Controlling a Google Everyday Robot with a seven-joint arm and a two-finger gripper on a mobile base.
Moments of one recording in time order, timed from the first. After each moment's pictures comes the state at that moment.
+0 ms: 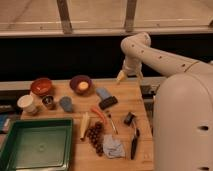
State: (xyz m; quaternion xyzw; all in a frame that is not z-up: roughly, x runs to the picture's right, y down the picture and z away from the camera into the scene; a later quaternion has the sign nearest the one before) arm 0.143 -0.044 0.826 -0.22 0.19 0.60 0.74
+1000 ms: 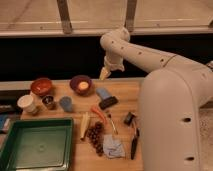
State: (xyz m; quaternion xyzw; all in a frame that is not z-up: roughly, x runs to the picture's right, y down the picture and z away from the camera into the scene) arm 0.022 -0.083 0.830 -0.22 0.09 0.45 0.86
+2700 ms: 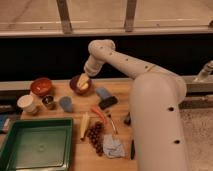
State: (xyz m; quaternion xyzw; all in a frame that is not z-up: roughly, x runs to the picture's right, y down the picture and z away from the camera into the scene) arm -0.116 -0.050 0.862 -0.34 -0.10 0.33 0.87
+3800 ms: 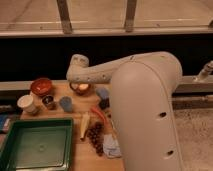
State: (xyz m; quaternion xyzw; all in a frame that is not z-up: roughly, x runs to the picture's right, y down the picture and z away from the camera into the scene) arm -0.143 -0.060 0.858 -0.04 -0.03 0.40 0.91
